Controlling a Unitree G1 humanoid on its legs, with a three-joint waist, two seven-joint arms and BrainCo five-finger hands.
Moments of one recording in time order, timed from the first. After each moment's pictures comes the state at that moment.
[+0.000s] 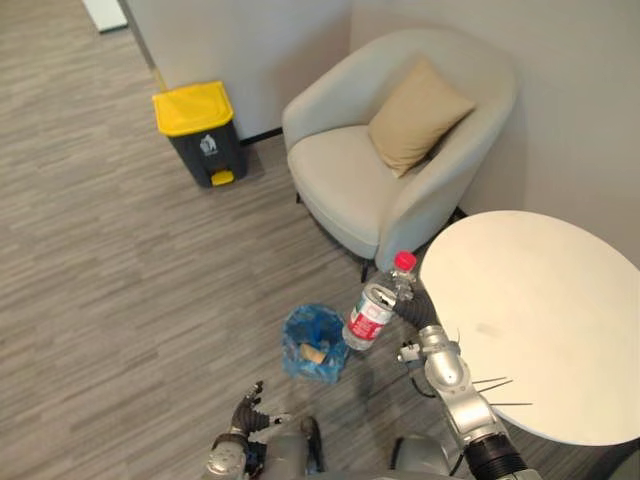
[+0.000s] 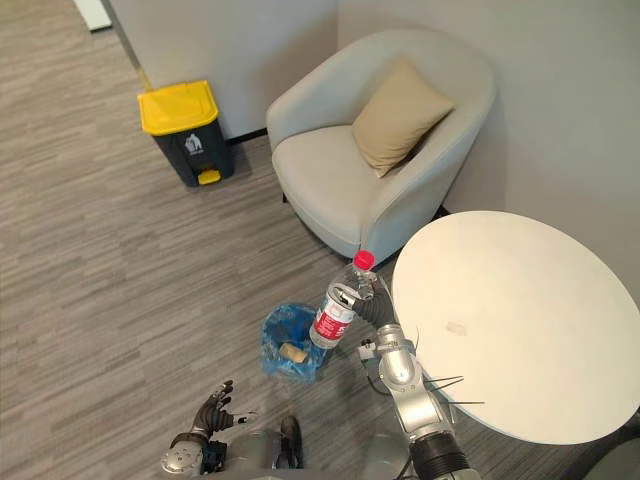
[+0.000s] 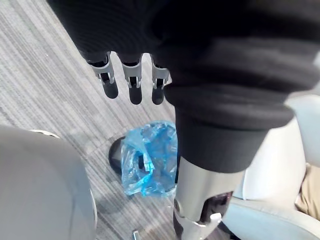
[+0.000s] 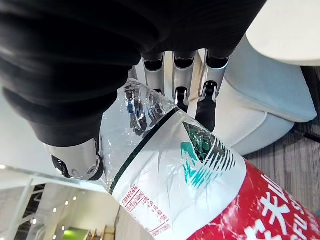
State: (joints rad) left arm 0.12 0.15 -0.16 0.86 -0.03 -0.21 0.07; right arm -0.04 -0.14 0.21 0.23 -0.17 -0.22 -0.17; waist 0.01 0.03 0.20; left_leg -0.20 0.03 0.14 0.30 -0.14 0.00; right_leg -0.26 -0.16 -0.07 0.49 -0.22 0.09
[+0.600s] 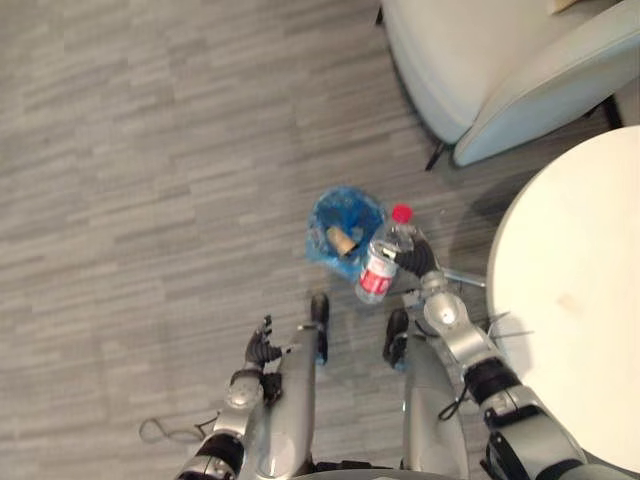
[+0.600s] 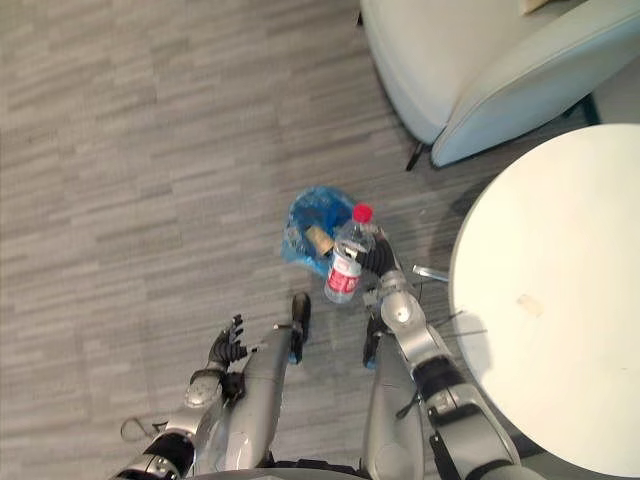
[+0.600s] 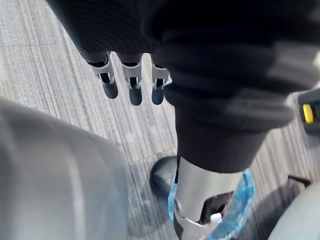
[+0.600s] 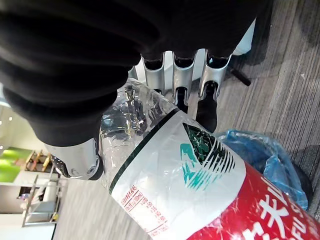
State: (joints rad) left arm -0.18 0.05 -0.05 0.86 -0.15 -0.26 0.16; right arm -0.53 -0.23 0.24 0.54 -0.17 -0.19 -0.28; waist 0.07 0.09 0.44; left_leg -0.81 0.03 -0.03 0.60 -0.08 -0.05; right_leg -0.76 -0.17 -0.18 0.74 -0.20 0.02
